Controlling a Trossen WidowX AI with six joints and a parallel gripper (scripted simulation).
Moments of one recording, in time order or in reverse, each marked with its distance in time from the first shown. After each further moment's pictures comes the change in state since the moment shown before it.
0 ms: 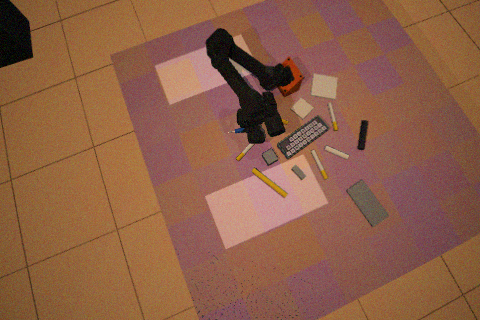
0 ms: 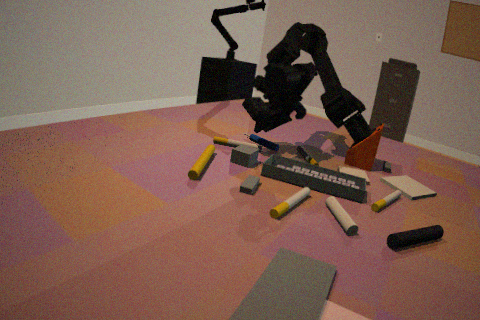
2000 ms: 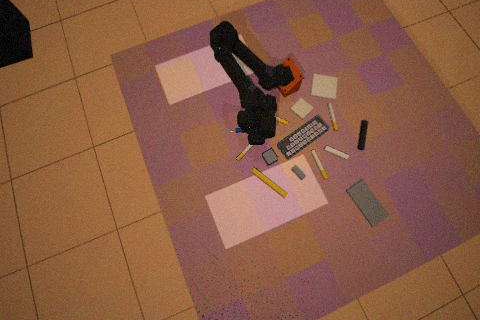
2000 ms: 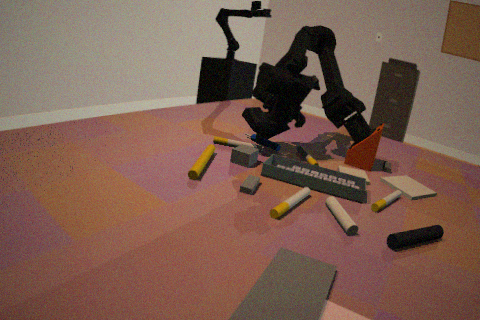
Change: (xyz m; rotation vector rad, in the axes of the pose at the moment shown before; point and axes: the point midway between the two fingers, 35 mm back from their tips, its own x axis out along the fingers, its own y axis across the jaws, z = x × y) arm 0.019 -0.002 -0.012 -0.011 -0.002 -0.003
